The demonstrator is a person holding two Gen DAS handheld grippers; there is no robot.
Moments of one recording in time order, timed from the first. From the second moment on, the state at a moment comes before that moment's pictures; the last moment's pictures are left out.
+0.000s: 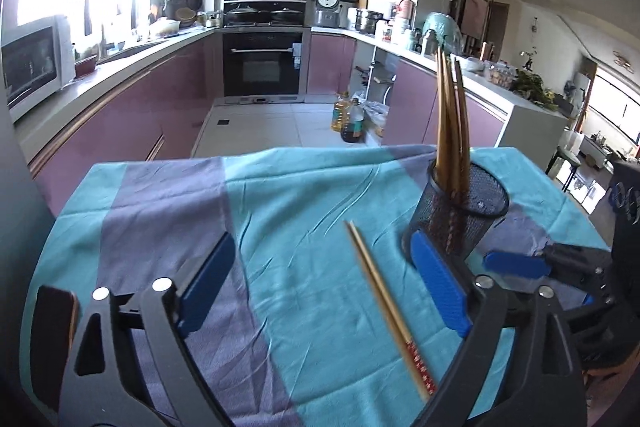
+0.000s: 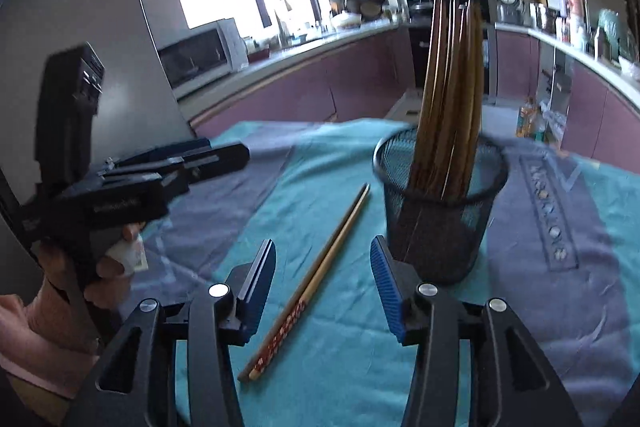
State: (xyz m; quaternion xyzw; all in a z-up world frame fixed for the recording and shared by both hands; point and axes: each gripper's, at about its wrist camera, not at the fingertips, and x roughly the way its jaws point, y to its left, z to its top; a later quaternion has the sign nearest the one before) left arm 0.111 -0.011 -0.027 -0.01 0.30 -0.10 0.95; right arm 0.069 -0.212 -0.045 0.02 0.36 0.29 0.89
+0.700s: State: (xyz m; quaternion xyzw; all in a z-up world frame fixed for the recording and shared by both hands) left arm 0.108 -0.010 -0.058 -0.01 0.34 -0.07 0.94; right arm 0.074 -0.183 -0.084 0.00 0.42 0.26 0.87
